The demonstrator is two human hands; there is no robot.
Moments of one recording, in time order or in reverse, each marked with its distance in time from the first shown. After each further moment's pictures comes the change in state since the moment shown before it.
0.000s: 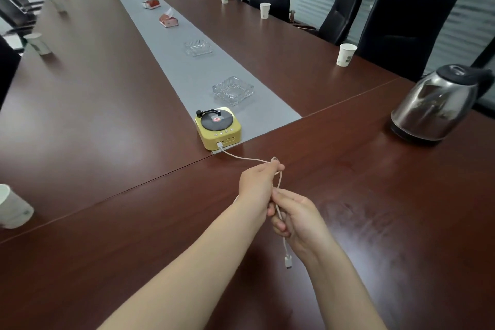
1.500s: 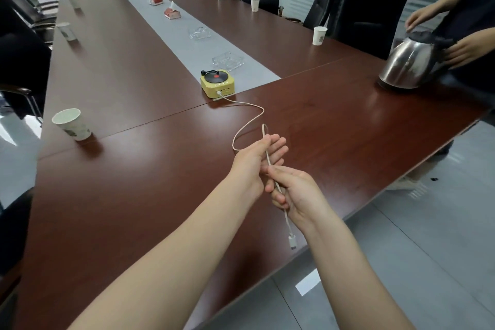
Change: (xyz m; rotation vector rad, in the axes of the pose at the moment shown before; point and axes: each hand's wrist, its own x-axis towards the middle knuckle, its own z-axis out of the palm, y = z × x) left_hand -0.268 -0.095 -0.010 -0.520 -0.206 0.013; right_hand -0.271 0.072 -0.014 -0.009 -0.001 -0.062
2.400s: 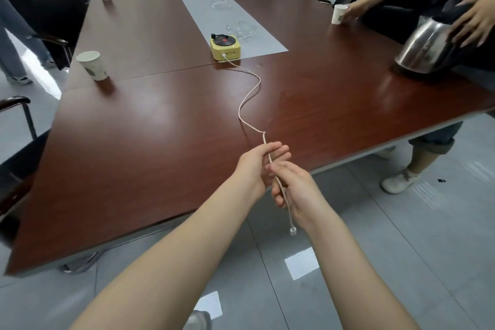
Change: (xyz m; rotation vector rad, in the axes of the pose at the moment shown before) left_hand -0.082 -0.132 0.037 -0.090 0.128 -0.126; right_hand -0.100 0.032 -0.115 -0.258 -0.026 0.084
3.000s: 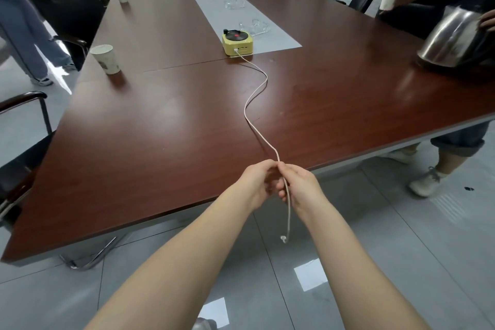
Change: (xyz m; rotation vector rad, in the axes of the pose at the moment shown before) left_hand 0.044 -0.045 -0.050 0.252 0.055 -0.026; right_hand 0.050 0.056 -0.004 -0.050 0.061 0.017
